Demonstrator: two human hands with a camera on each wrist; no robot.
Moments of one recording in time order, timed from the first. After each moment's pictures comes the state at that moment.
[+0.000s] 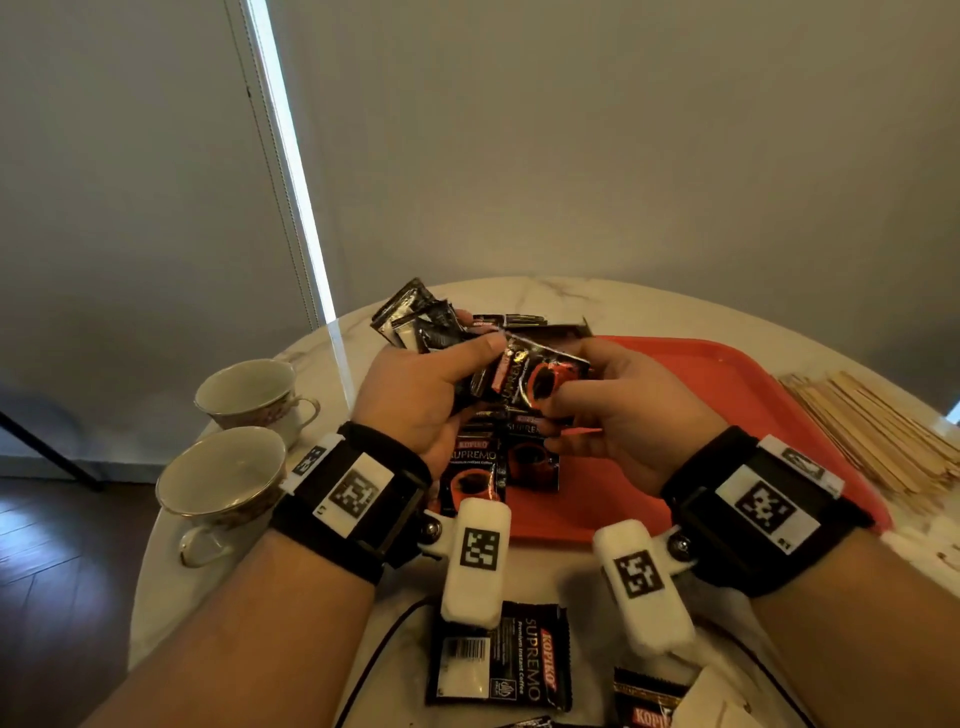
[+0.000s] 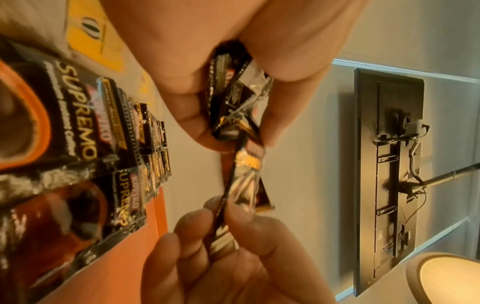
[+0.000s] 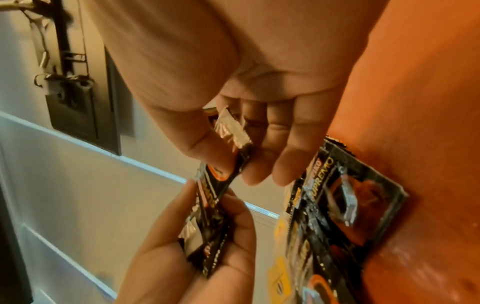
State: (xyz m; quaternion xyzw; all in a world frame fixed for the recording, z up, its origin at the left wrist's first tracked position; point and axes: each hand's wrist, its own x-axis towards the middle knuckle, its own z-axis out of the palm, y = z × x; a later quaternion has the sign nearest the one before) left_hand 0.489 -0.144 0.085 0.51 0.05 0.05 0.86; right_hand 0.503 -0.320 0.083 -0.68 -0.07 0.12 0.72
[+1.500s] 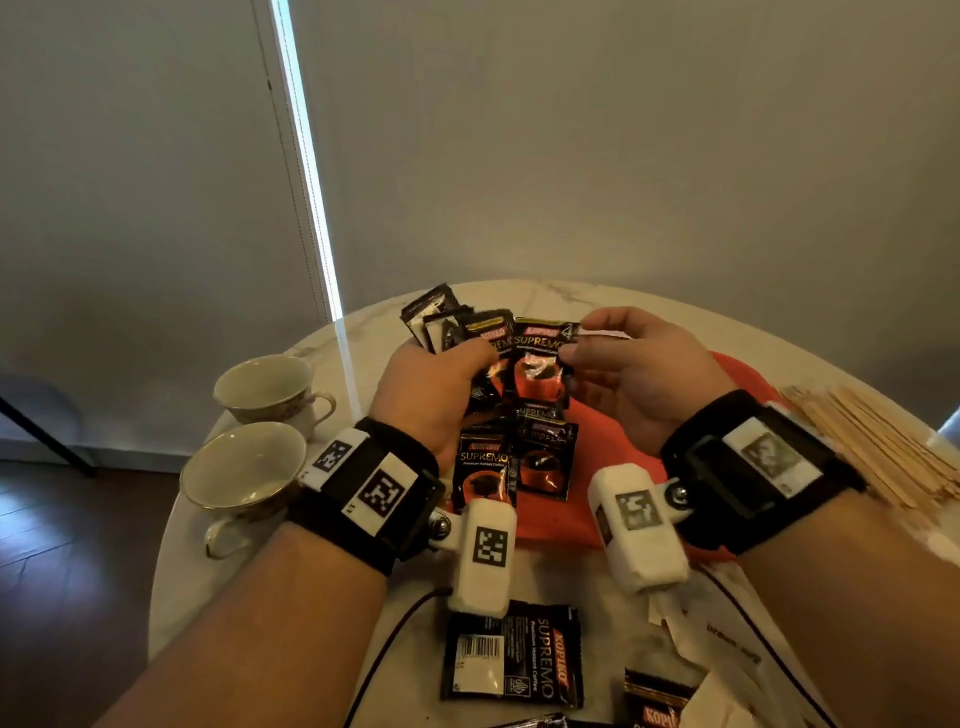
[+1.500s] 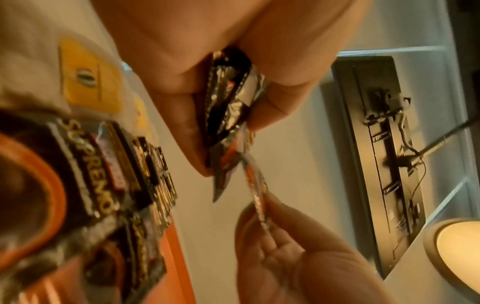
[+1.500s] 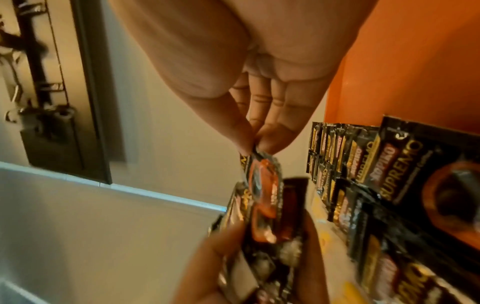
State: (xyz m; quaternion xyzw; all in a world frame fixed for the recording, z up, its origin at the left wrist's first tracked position) left_hand 0.491 -0.135 0.089 0.59 0.09 0.08 0.80; right_hand 0.526 -0.310 0.105 -0.63 -0.01 0.03 0.78
